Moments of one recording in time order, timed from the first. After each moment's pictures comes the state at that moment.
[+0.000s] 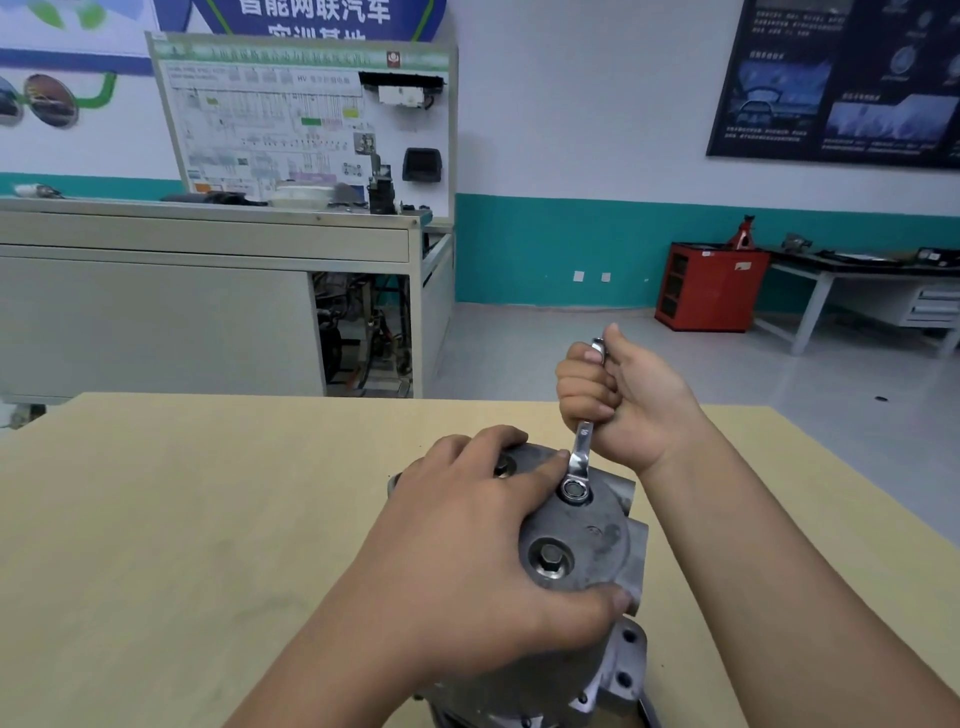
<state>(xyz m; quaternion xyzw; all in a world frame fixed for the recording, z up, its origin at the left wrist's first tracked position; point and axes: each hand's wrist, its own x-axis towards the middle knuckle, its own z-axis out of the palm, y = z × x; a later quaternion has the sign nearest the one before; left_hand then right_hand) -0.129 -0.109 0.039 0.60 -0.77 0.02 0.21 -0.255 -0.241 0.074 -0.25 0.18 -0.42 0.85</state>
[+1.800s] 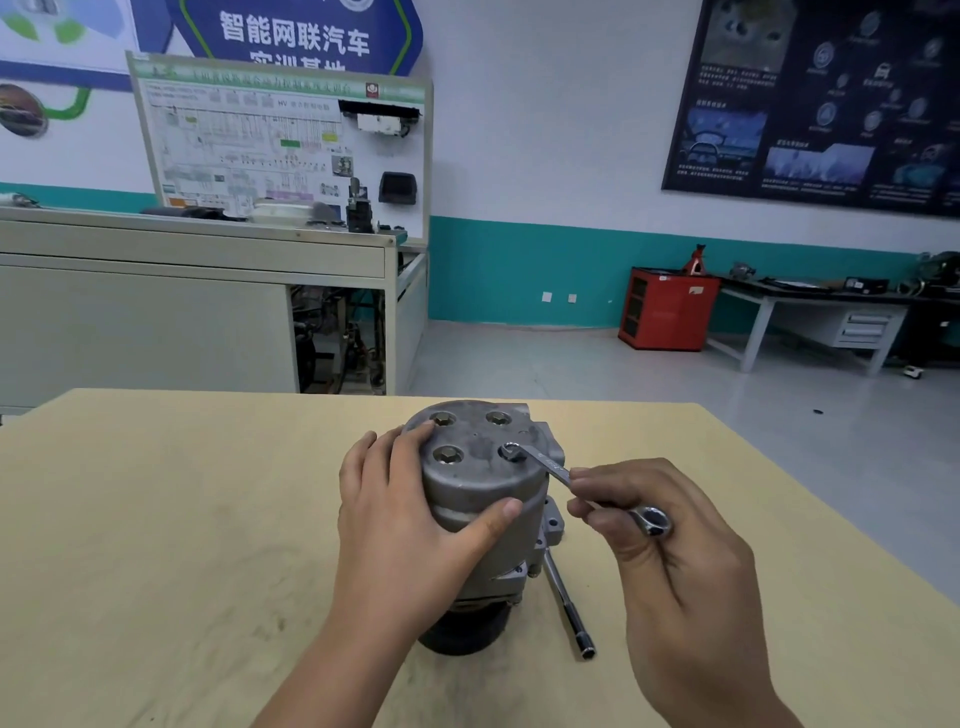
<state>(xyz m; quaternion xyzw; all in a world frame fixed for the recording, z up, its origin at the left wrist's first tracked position) -0.145 -0.072 -0.015 0.65 -0.58 0.01 0.49 -0.314 -0.055 0.013 -0.71 0.28 -0.63 0.12</state>
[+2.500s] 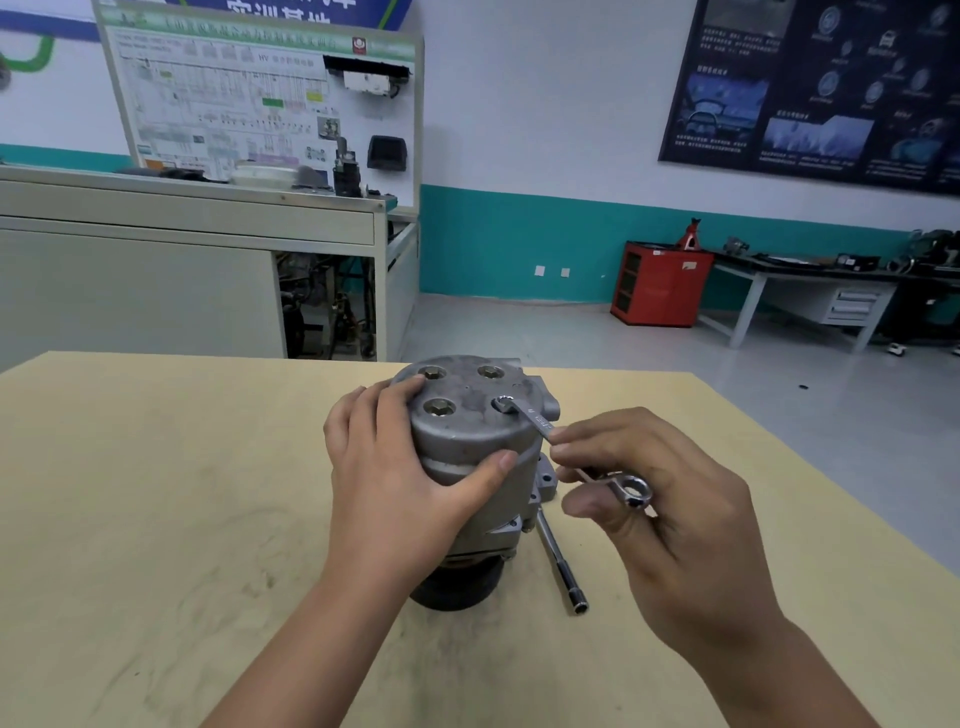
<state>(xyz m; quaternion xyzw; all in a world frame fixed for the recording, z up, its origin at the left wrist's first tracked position) -0.147 -0.077 -0.022 0.61 -0.57 0.03 0.55 -0.325 -0.065 0.014 -0.80 0.21 -0.56 0.06</state>
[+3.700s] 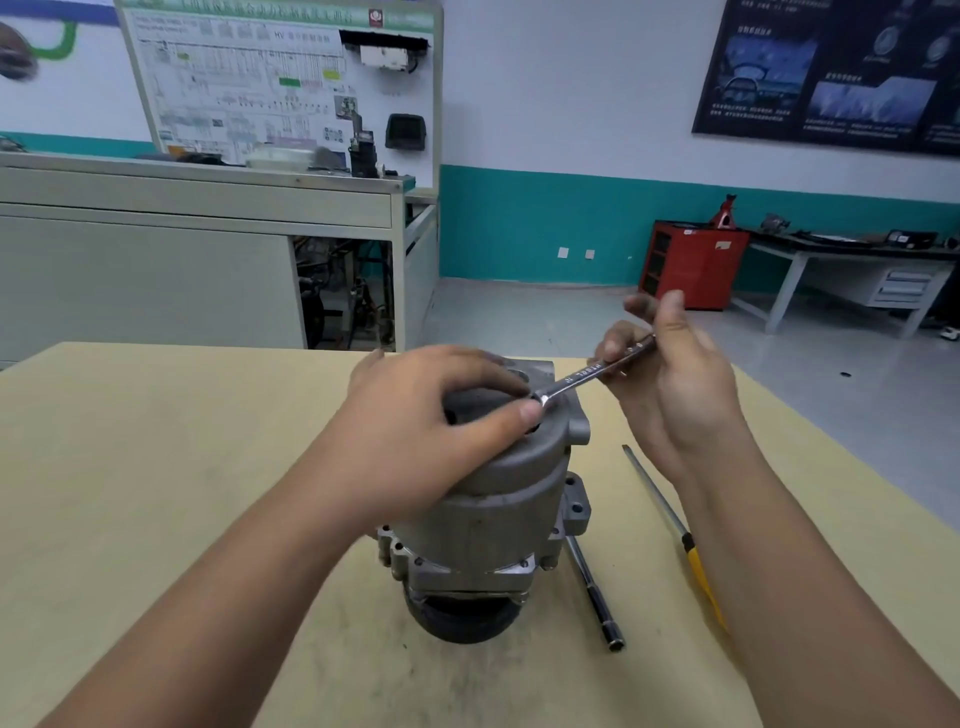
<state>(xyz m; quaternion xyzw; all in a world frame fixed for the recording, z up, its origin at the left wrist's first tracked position) -0.130 -0.086 0.051 0.57 -0.72 -0.09 0.39 -0.303 -0.189 0.035 -0.48 0.21 -0.63 0.57</state>
